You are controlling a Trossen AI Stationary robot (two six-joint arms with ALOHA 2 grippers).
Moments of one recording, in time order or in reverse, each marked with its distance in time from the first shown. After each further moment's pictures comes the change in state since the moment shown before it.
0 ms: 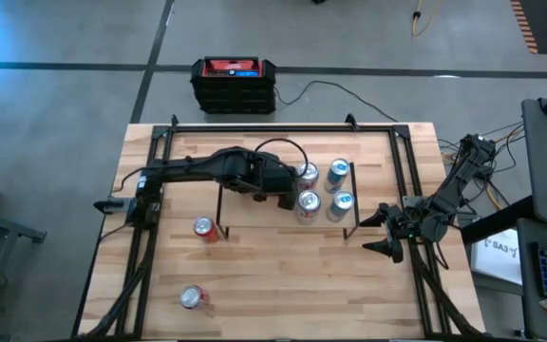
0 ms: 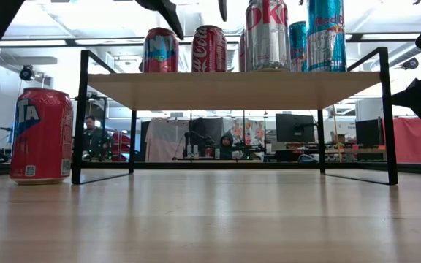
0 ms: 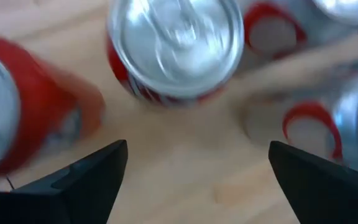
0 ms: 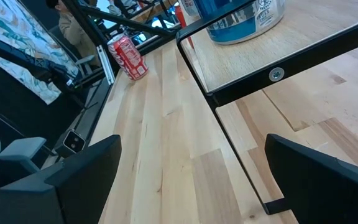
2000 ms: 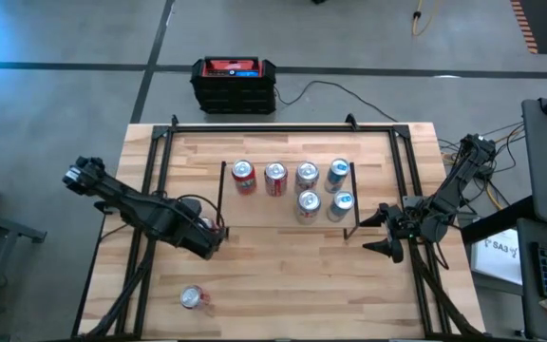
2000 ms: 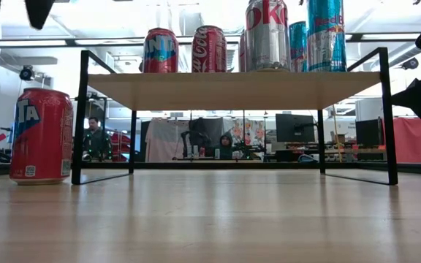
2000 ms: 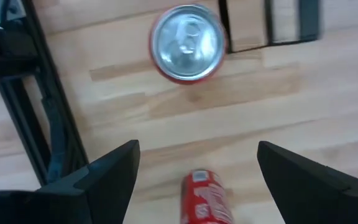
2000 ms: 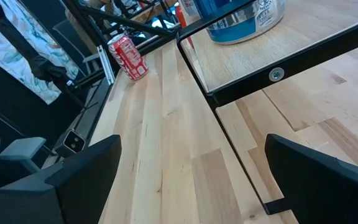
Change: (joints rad) left arm -0.401 -0.572 -0.911 0.033 0.201 -0.640; right arm 0.000 0.000 0.000 0.000 0.000 0.000
